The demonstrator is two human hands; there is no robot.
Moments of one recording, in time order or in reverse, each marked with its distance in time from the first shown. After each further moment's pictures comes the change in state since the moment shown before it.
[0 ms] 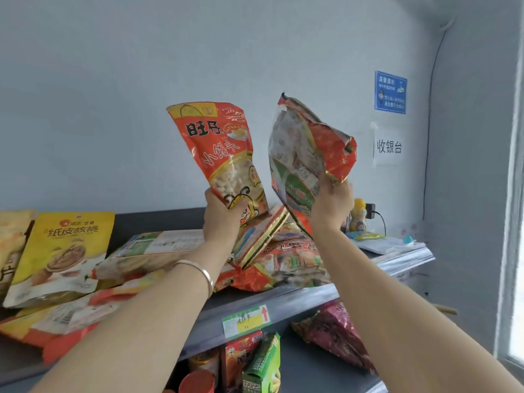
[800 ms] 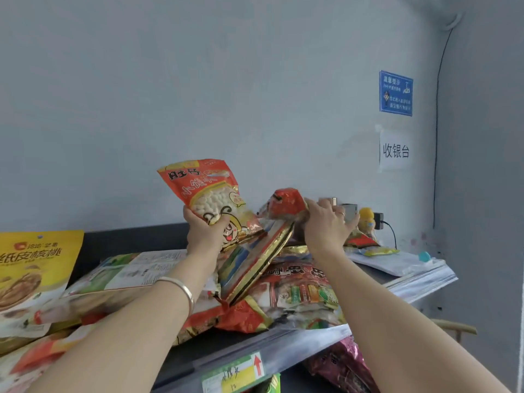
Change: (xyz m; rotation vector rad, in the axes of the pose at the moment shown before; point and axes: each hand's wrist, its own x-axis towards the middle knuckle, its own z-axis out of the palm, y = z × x) left_hand 0.061 -0.046 0.029 -0.059 0.035 -0.222; right_hand 0.049 0.085 0.045 -1.022 -0.293 -0.347
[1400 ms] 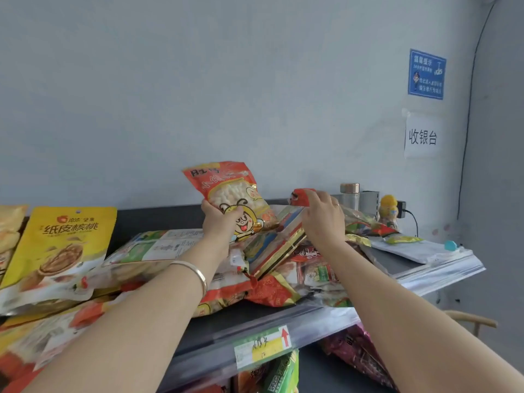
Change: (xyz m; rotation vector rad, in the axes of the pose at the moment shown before) left_hand 0.003 -0.013 -0.028 -0.063 -0.059 -0.119; right_hand -0.028 -0.032 0.015 0.249 -0.100 -0.207
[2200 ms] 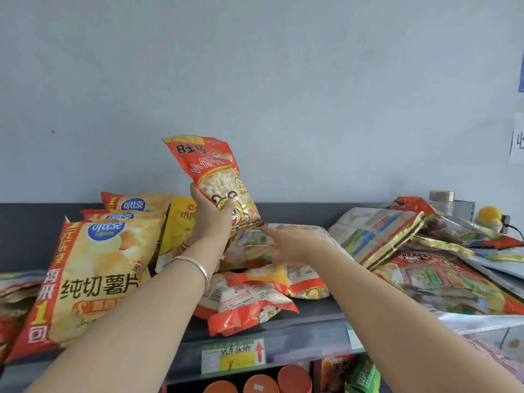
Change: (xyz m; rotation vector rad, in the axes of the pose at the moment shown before) left_hand -0.010 0.026 -0.208 0.347 0.418 0.189; right_hand -0.066 -0.213 0.043 -0.144 -0.752 -0.567
